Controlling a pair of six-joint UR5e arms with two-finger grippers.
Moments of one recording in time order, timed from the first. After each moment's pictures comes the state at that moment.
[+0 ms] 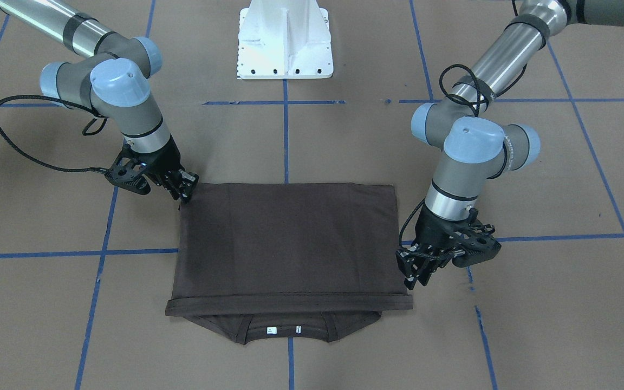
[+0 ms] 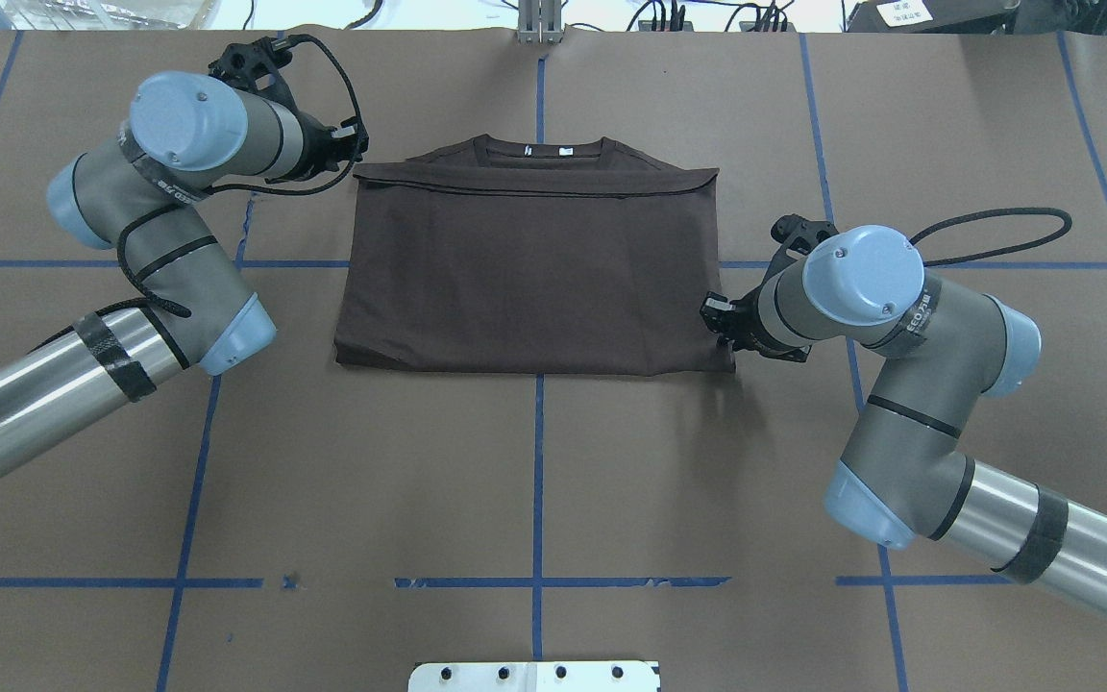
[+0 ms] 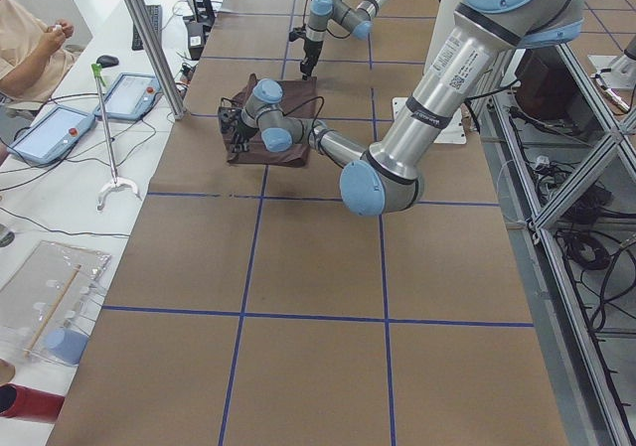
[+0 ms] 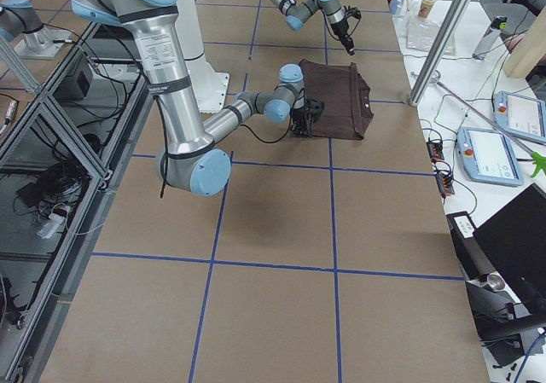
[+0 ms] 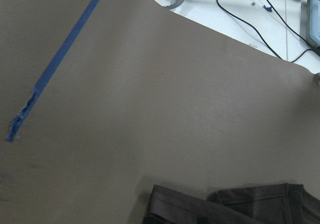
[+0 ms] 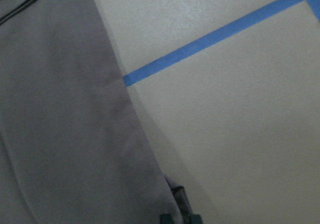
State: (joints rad) left arm -0.81 -2.21 -1.27 -2.27 -1.71 -1.42; right arm 0.61 -1.21 1.68 -1.20 1.82 1.62
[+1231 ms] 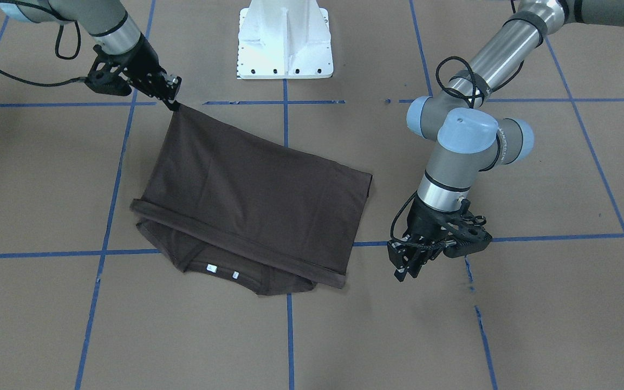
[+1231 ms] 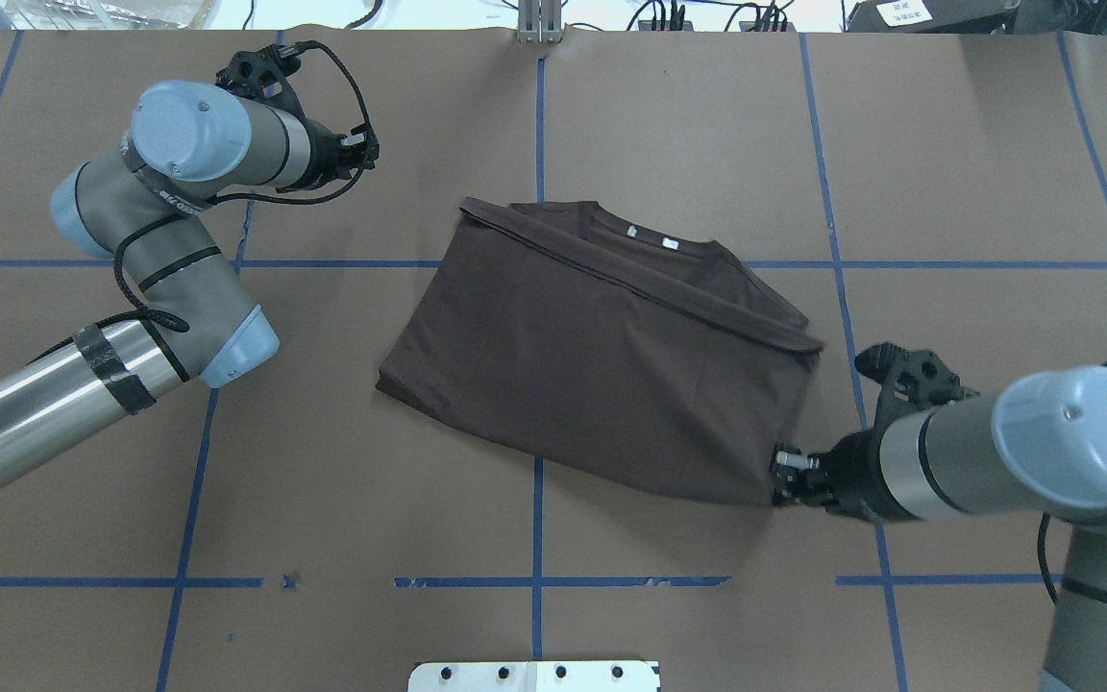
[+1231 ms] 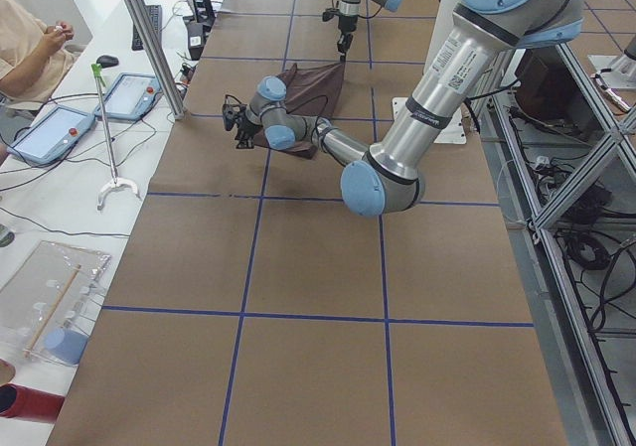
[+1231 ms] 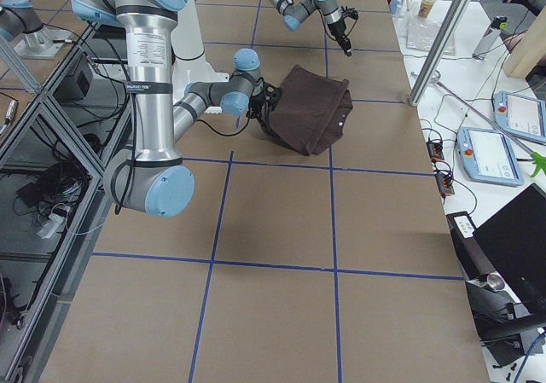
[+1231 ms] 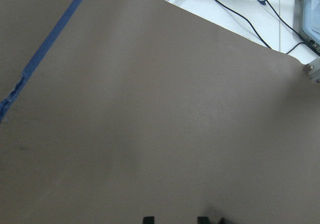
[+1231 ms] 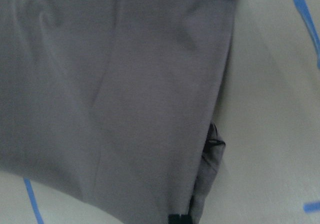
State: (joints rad) left arm -0.79 -2.18 -1.34 -2.27 -1.72 -1.45; right arm 0.39 -1.59 2.22 -1.21 1.89 1.70
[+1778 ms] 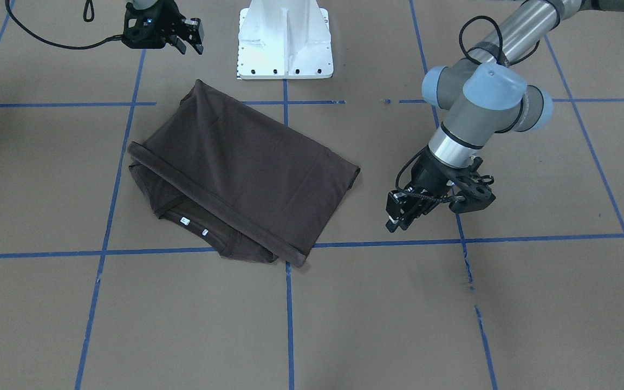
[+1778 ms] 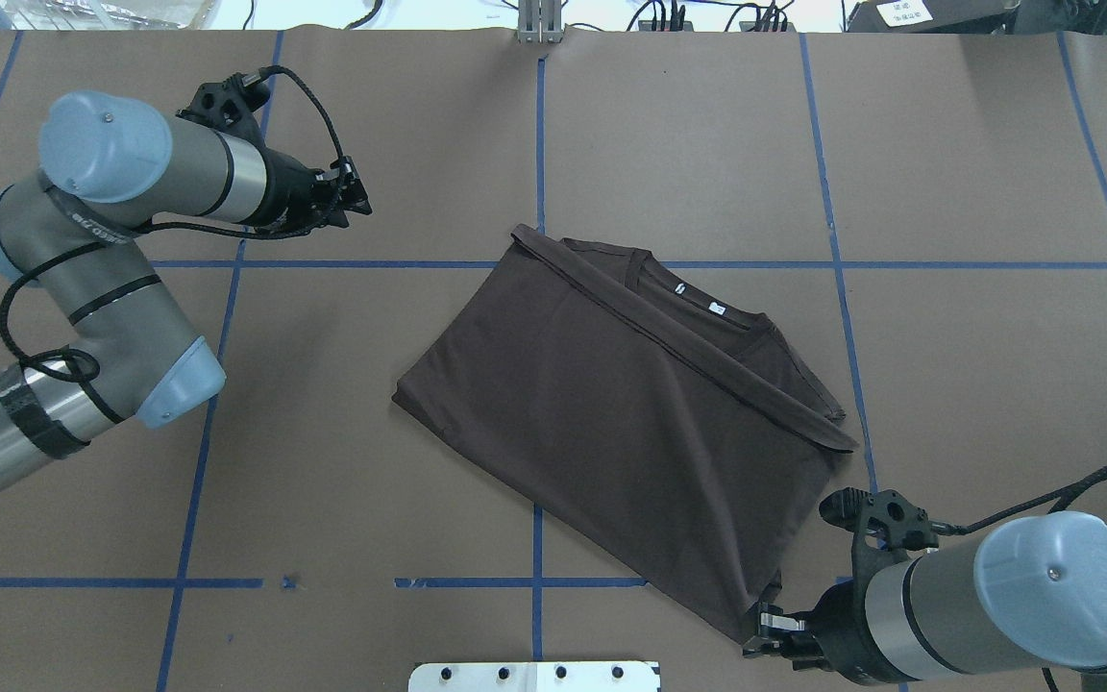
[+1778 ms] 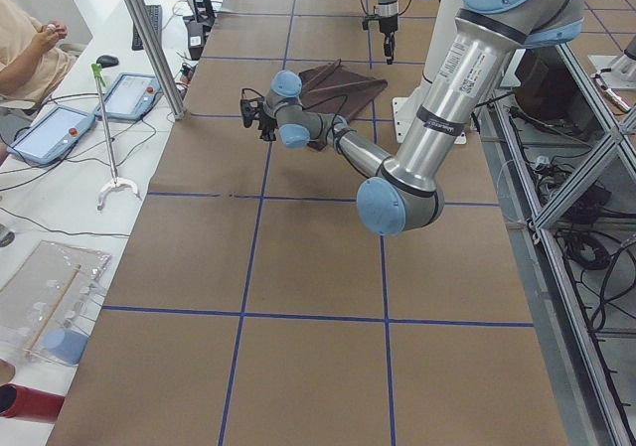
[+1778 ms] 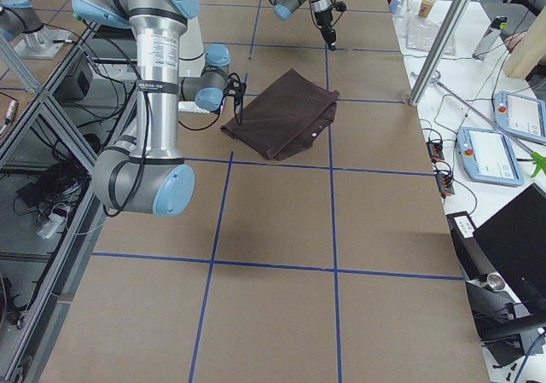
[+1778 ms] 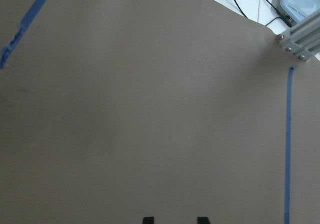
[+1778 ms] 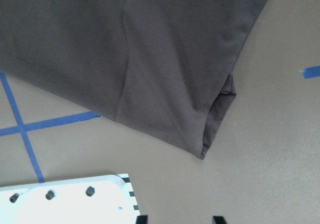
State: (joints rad) left arm -0.79 -2.04 -1.58 -2.26 -1.94 -1.57; right arm 0.17 -1.63 2.29 -1.21 1.87 1.73
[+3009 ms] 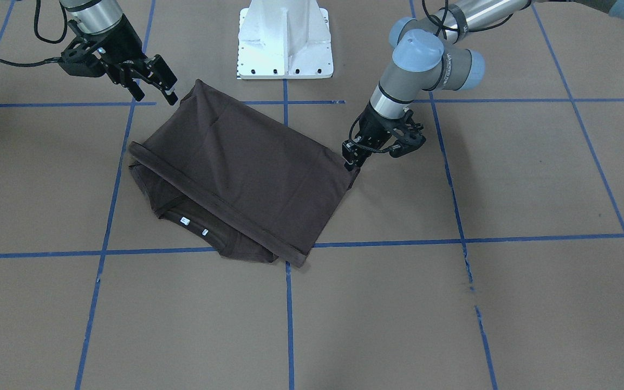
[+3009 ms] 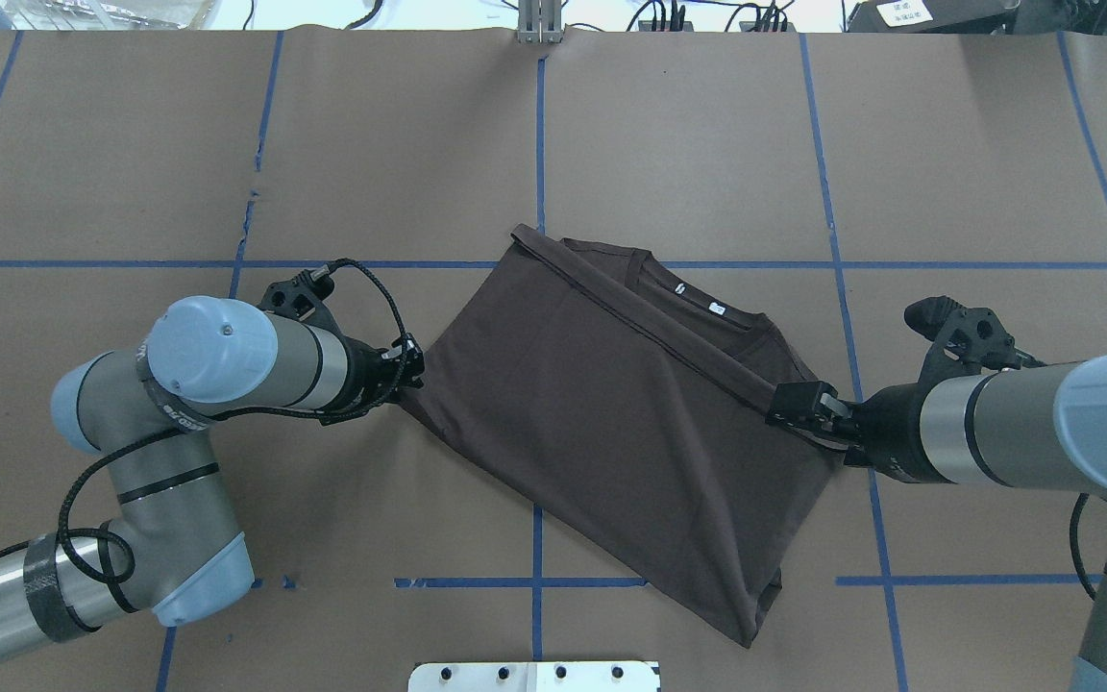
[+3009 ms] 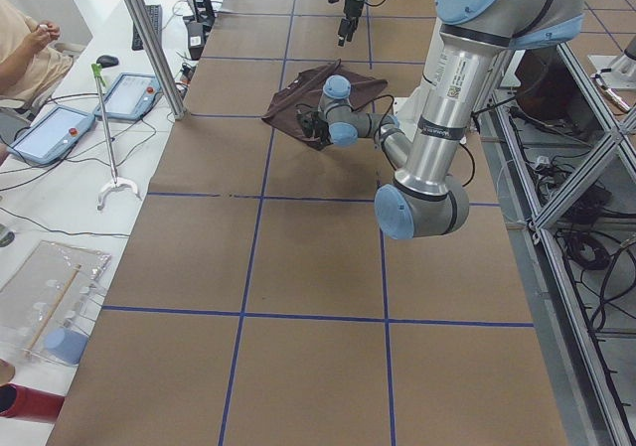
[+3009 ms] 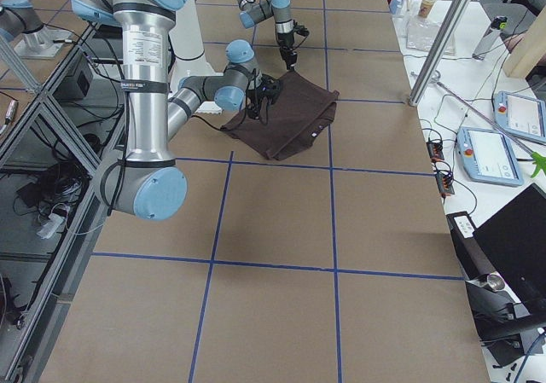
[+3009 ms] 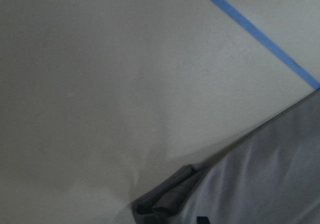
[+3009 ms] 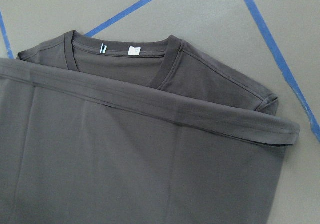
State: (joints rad) left arm -0.48 -1.97 -1.71 -2.09 -1.77 -1.86; right arm 0.47 -1.59 2.25 -1.21 1.76 1.72
